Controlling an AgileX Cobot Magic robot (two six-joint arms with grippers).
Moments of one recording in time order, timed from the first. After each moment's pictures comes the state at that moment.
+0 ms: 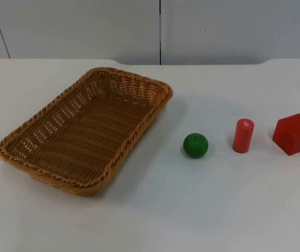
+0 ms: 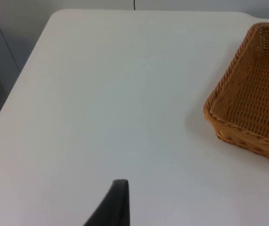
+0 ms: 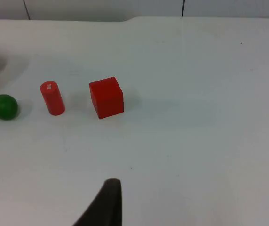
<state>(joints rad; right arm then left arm) 0.04 0.00 -0.52 -0.07 1.08 0.03 0.07 0.00 -0.50 0.01 1.08 -0.03</state>
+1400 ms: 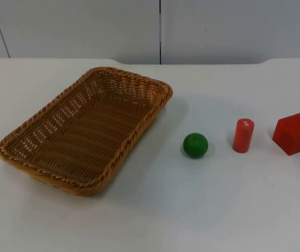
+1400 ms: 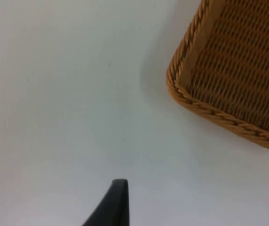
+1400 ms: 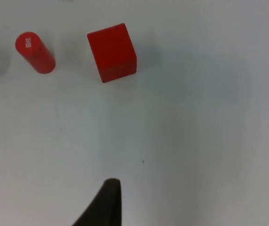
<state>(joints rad) 0.04 0.97 -0.75 -0.05 0.79 0.01 0.07 0.95 -0.69 -0.19 0.80 0.11</state>
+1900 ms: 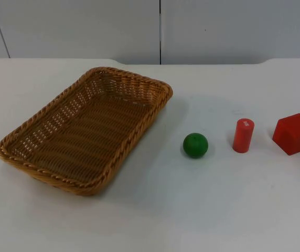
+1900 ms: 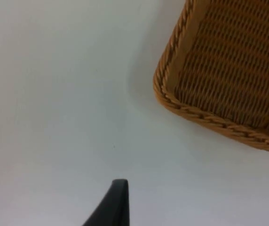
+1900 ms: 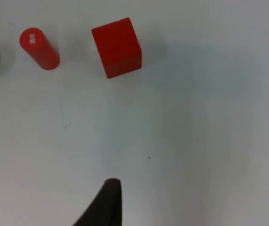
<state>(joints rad) 0.04 0.98 -0.74 -0.03 0.79 0.01 0.07 1.04 -0.76 -0.24 0.83 0.21</state>
